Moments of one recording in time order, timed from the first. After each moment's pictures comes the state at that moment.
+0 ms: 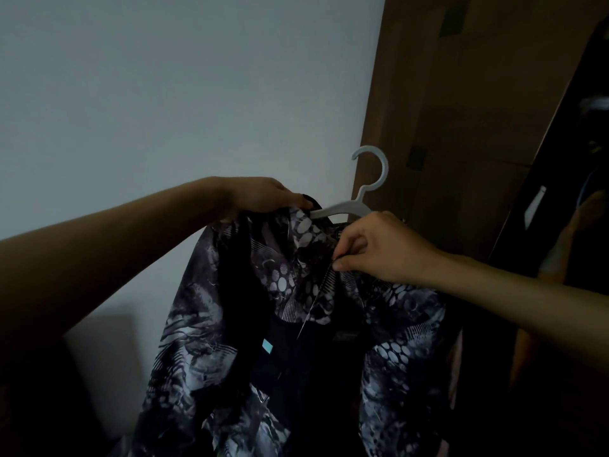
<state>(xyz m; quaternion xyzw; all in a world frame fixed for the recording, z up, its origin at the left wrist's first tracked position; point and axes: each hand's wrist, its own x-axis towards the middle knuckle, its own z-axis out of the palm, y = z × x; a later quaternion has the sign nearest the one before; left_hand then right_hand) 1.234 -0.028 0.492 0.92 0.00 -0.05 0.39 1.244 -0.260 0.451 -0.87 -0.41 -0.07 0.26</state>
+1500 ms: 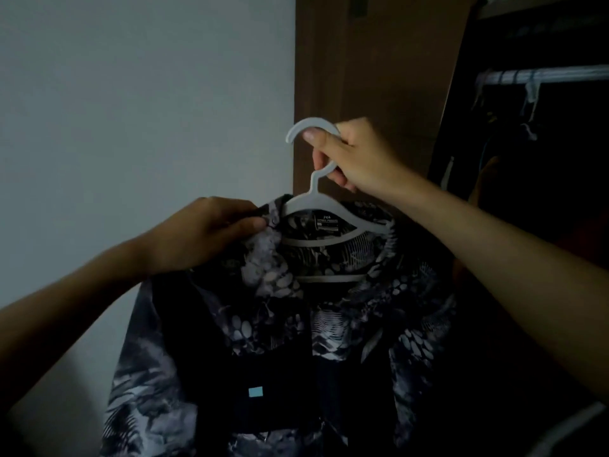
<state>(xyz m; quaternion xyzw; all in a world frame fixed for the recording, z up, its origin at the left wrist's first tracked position) 1.199 -0.059 0.450 0.90 -0.30 0.16 0.26 1.254 -0.304 0.515 -0.81 -0.34 -0.20 0.44</state>
